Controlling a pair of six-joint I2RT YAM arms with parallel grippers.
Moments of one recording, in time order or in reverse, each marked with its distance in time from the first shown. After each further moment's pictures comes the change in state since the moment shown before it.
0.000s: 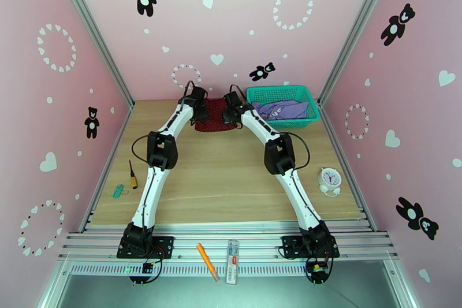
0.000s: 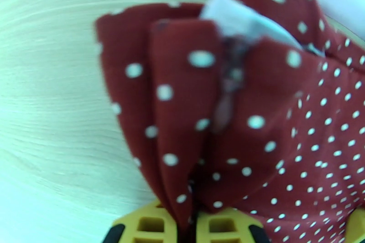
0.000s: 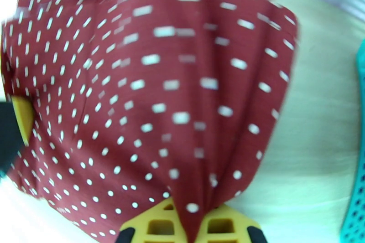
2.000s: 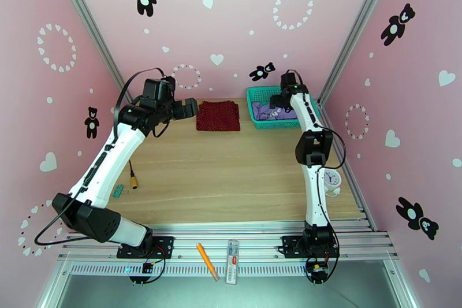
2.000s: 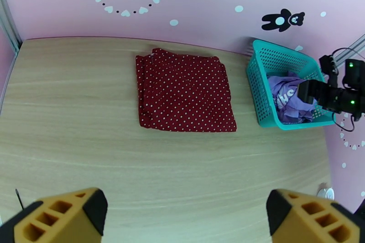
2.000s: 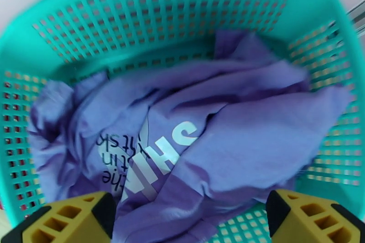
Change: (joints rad) left arm -0.055 -1.206 -0.895 0.058 0.090 -0.002; right arm -0.410 -0.104 0.034 -0.292 0.042 -0.193
